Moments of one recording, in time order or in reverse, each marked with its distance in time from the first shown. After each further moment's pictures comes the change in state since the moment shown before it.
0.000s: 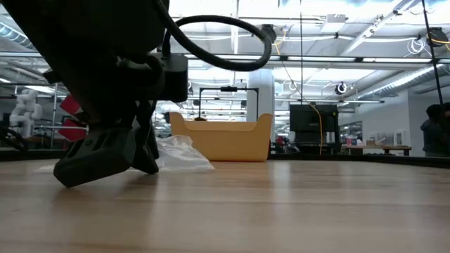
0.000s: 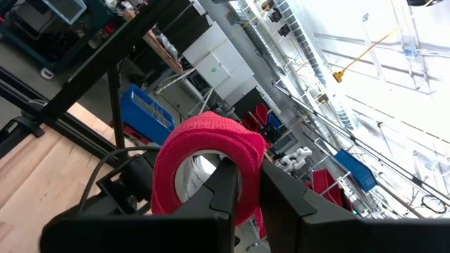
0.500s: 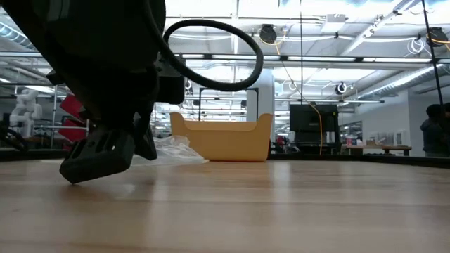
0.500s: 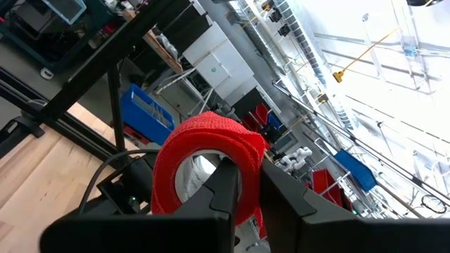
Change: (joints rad) left arm 0.005 0.002 -0.001 -0.080 -0.060 -0.003; right arm 0.000 0.000 0.000 0.000 0.000 0.000
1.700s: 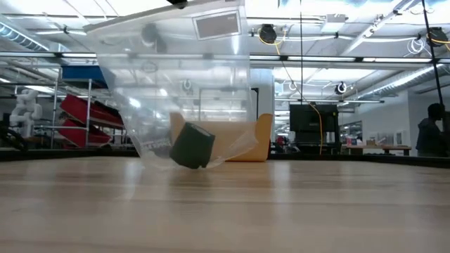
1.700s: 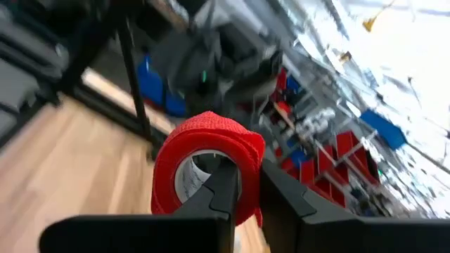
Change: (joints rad) left arm -0.107 -0.348 0.185 -0.017 -0.194 0.113; right arm -0.085 0.001 0.001 -0.432 0.000 0.506
